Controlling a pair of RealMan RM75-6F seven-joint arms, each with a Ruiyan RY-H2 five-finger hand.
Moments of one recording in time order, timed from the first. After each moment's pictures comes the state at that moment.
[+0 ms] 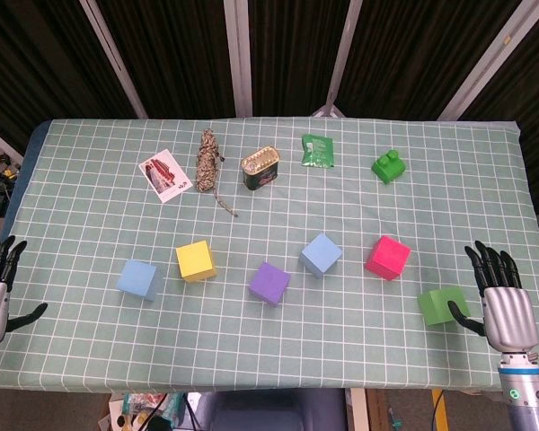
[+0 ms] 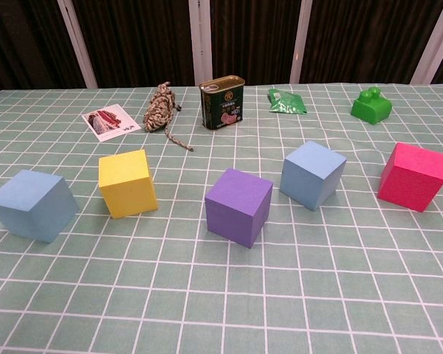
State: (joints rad) left arm -0.08 -1.20 -0.09 -1.61 1.45 1.54 0.13; right arm 0.11 -1.22 0.10 -1.56 -1.51 1.50 0.00
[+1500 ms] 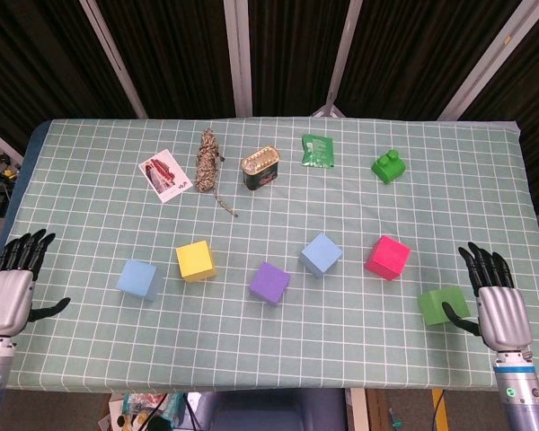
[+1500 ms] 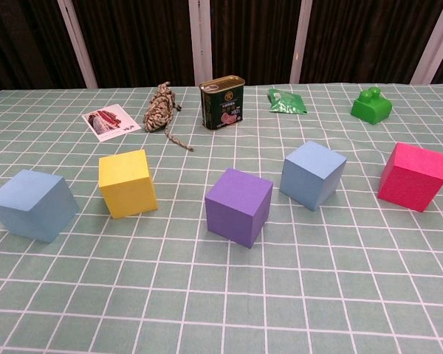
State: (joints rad) left arm -0.16 -1.14 -0.12 -1.80 1.40 1.42 0.23; right arm 0.12 -1.21 0.09 -1.58 -1.49 1.47 0.02
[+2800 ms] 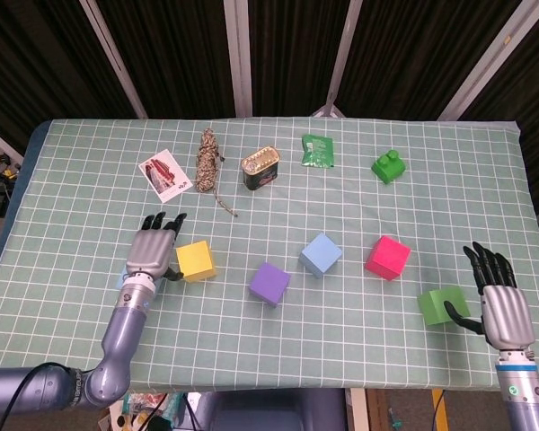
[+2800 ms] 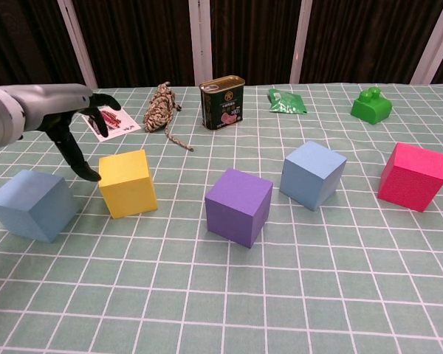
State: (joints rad) left arm -0.78 -1.53 -0.33 -1.88 0.48 1.29 0.95; right arm 0.12 -1.21 0.10 -1.59 -1.46 1.45 0.07
